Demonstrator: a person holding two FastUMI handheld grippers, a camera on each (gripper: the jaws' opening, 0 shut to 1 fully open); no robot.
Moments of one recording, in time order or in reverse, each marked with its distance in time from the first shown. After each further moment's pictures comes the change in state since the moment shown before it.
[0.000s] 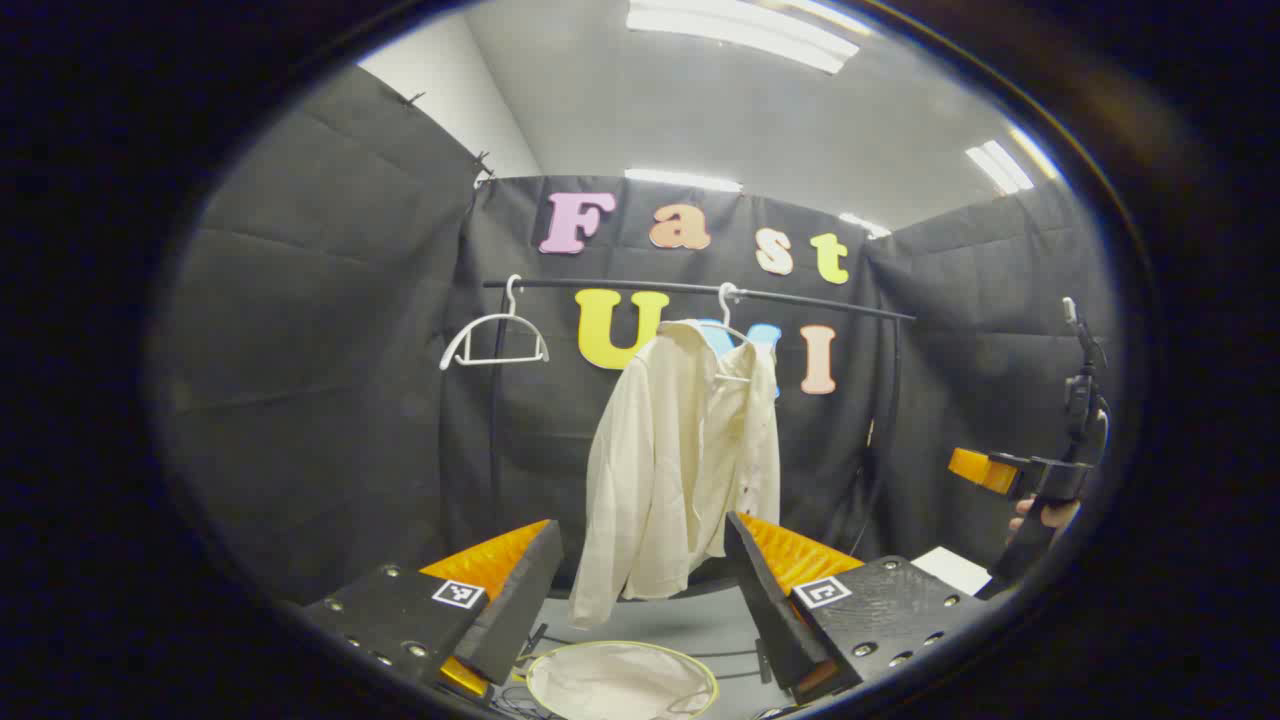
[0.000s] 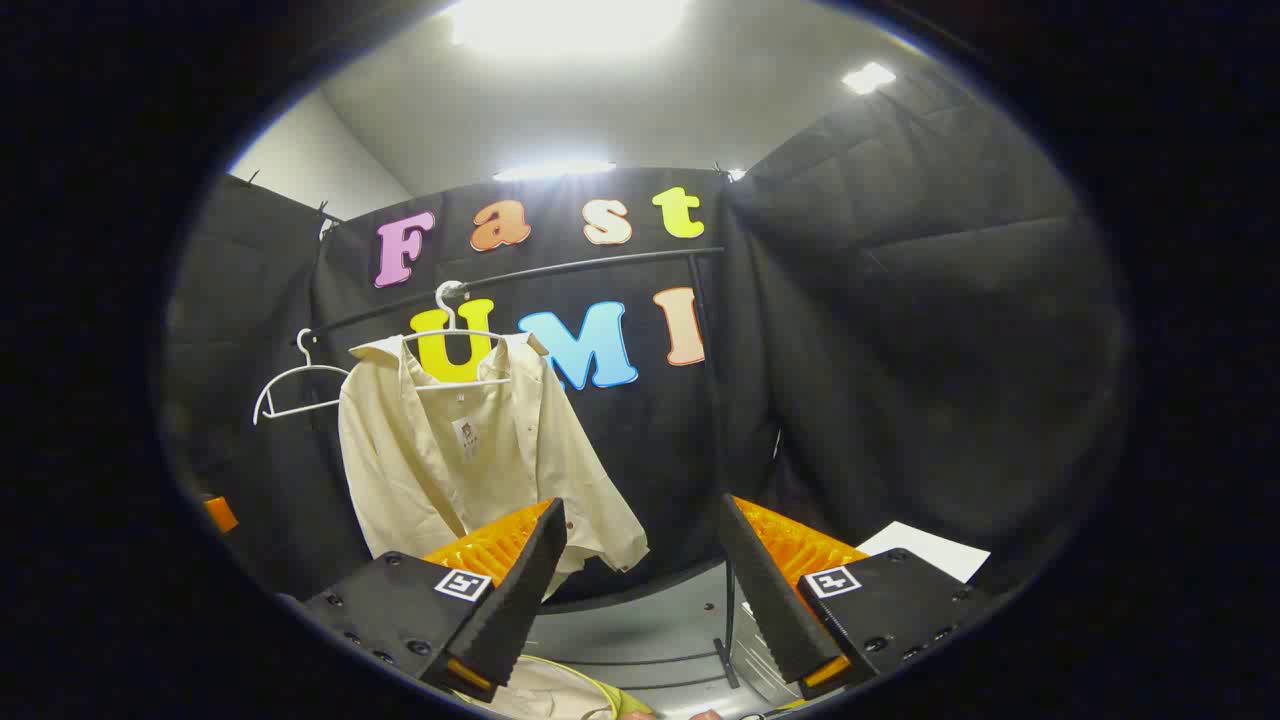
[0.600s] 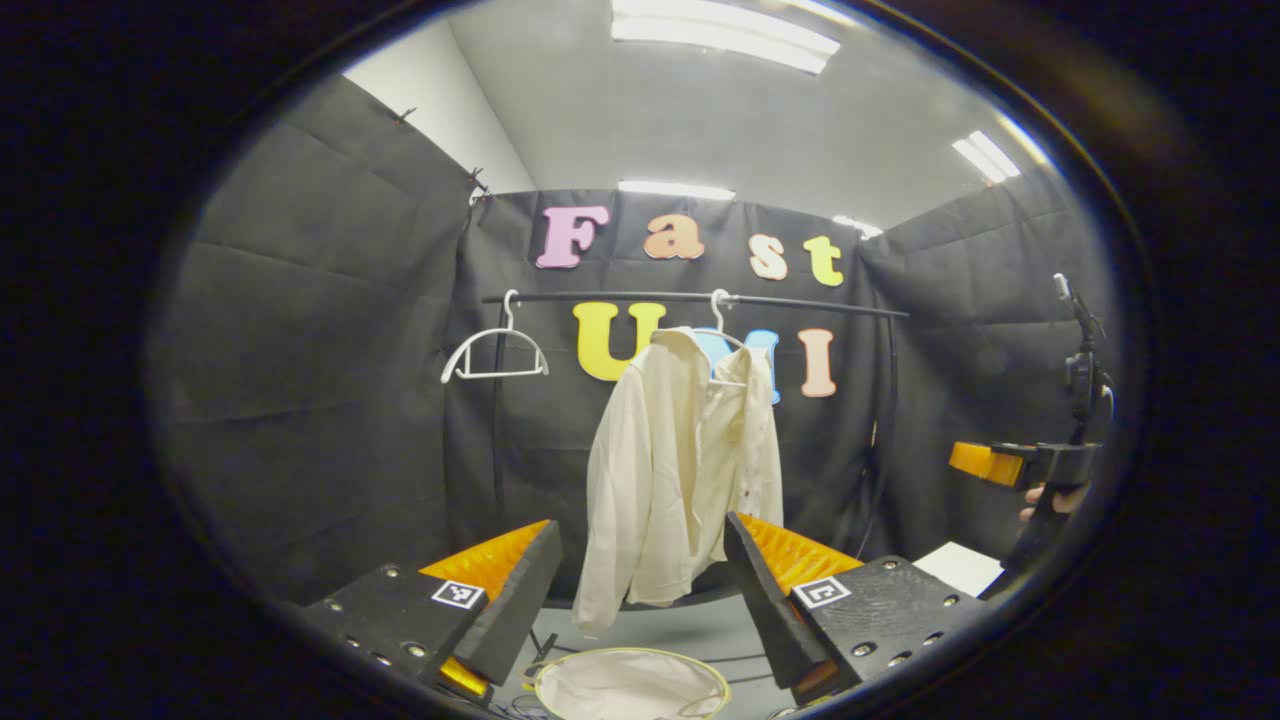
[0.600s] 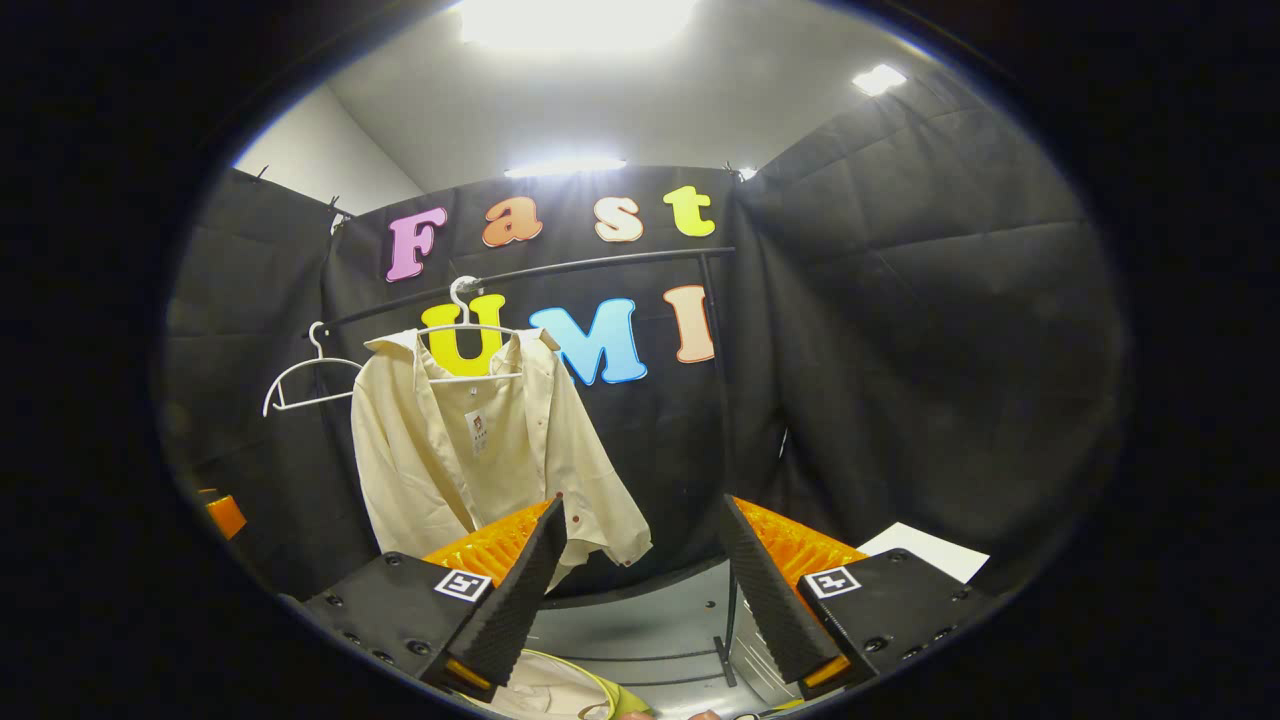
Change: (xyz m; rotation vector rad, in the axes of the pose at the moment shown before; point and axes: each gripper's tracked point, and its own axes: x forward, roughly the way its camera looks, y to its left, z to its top) left arm -0.012 -0.001 -0.001 0.055 -0.019 0.053; right arm -0.009 0.008 0.001 -0.005 0.023 0.028
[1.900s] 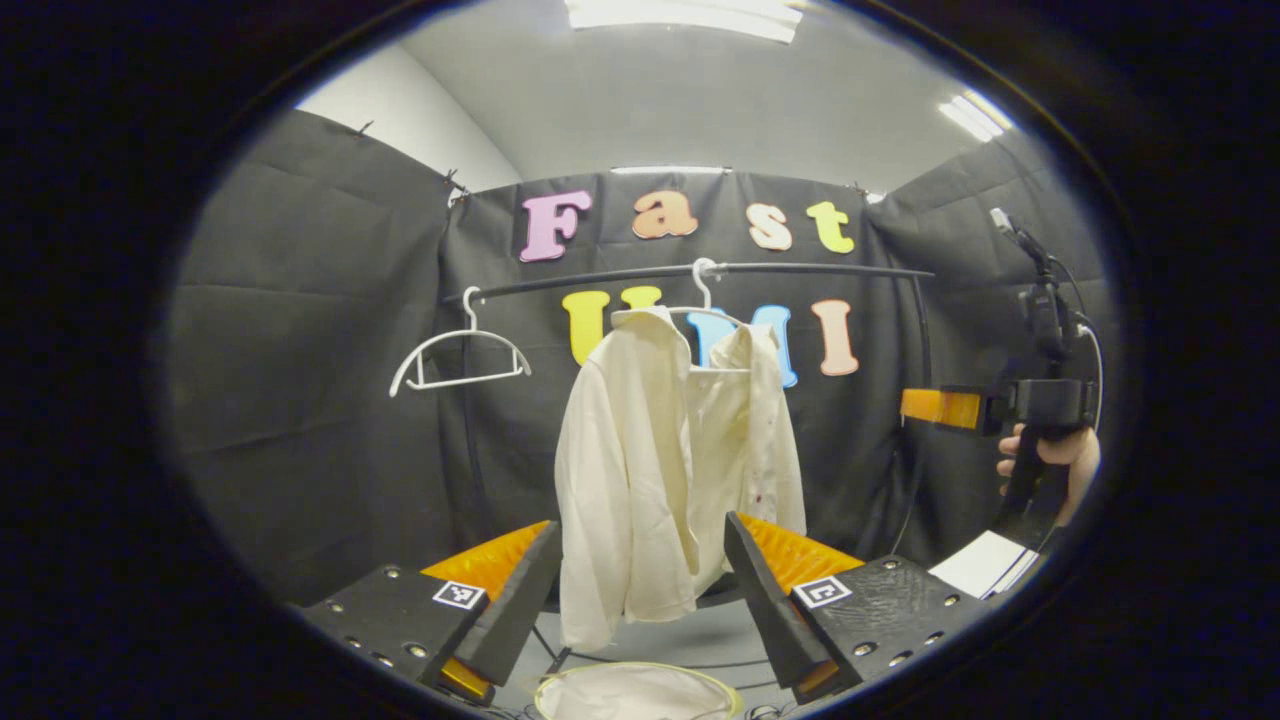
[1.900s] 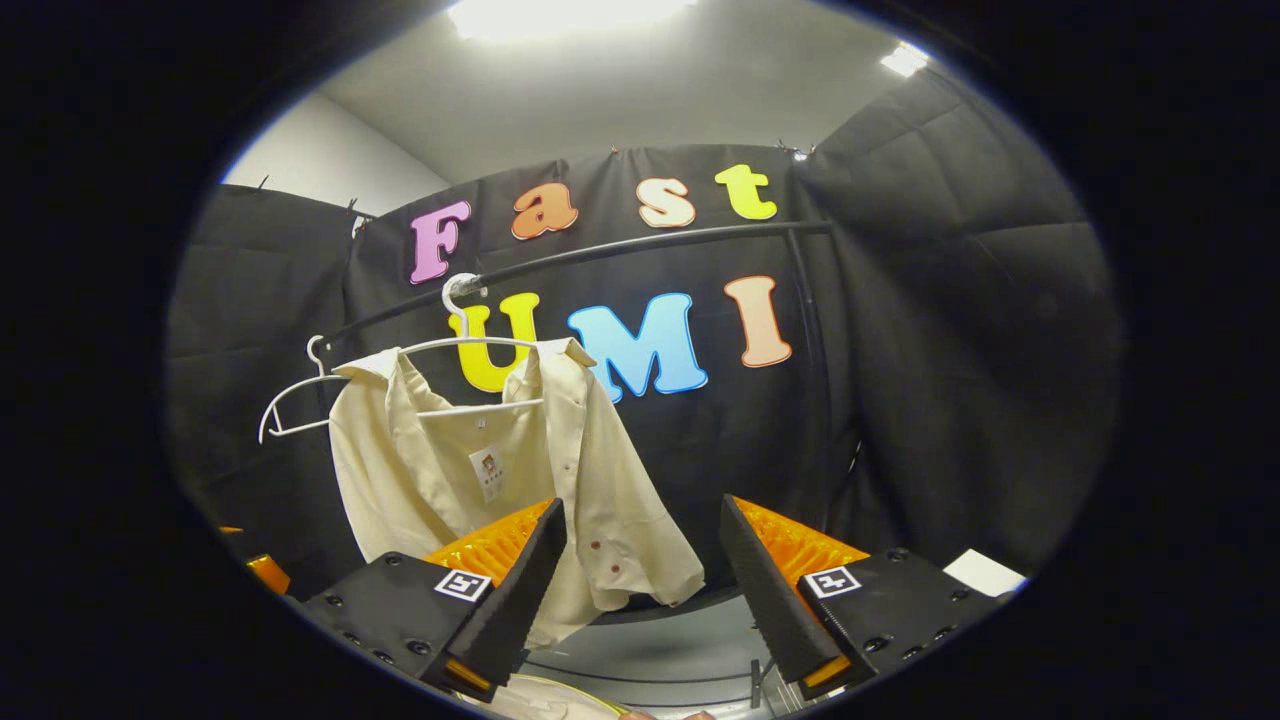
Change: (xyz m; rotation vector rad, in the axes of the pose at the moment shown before) left arm 0.116 -0.077 0.010 0.017 0.022 0.042; right arm 0.169 0.042 0.048 0.004 0.012 0.187
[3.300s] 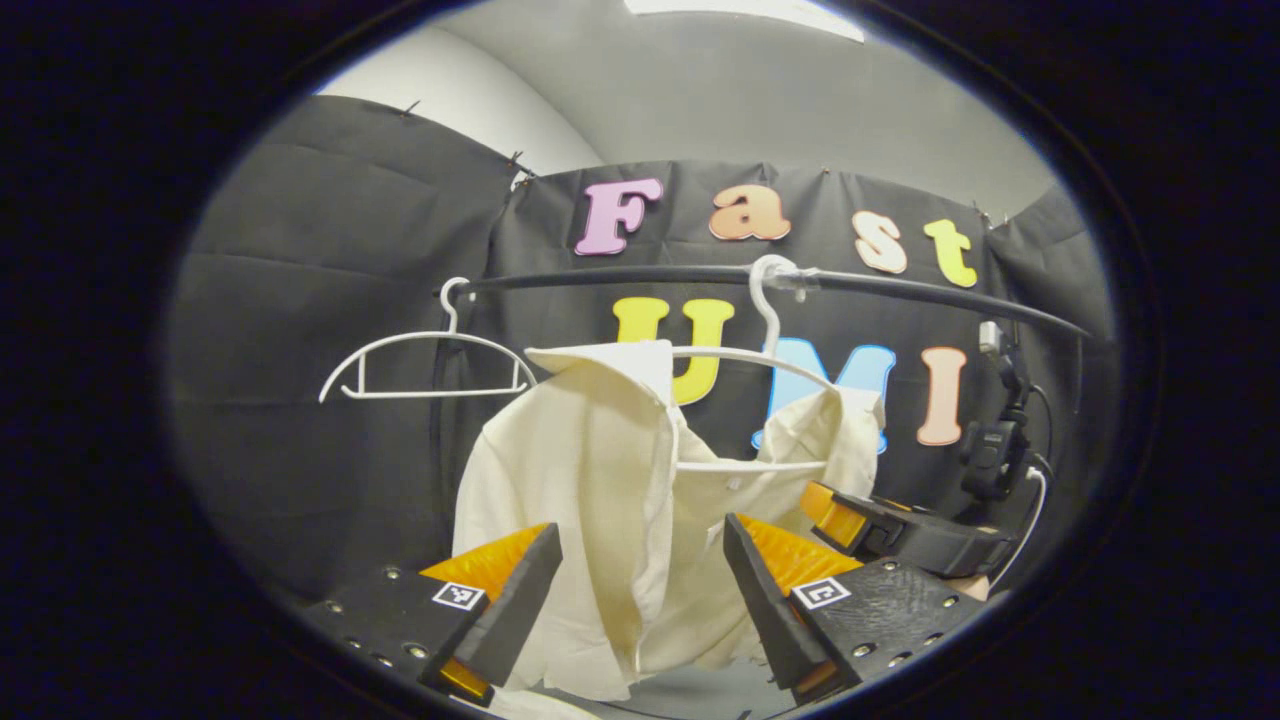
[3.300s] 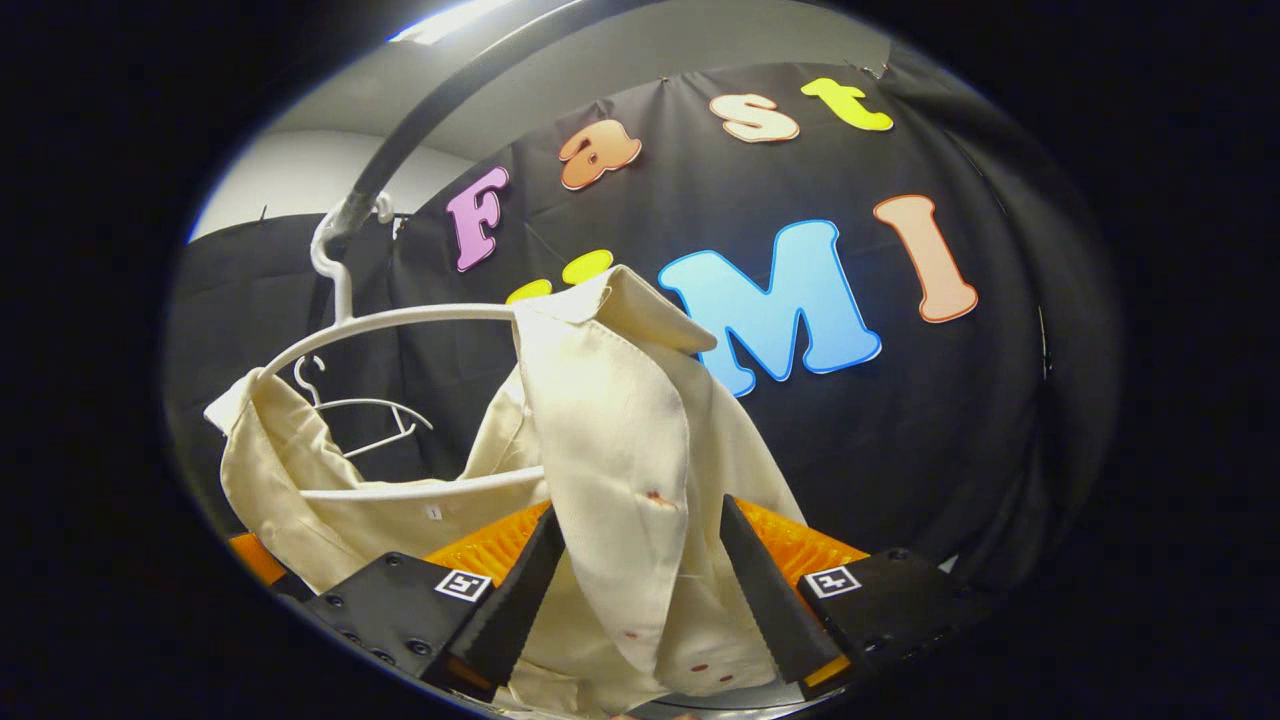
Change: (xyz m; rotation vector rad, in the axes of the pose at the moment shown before) left arm 0.239 -0.033 0.053 -0.132 -0.020 0.309; right arm 0.275 0.103 -0.002 0.100 0.083 0.359
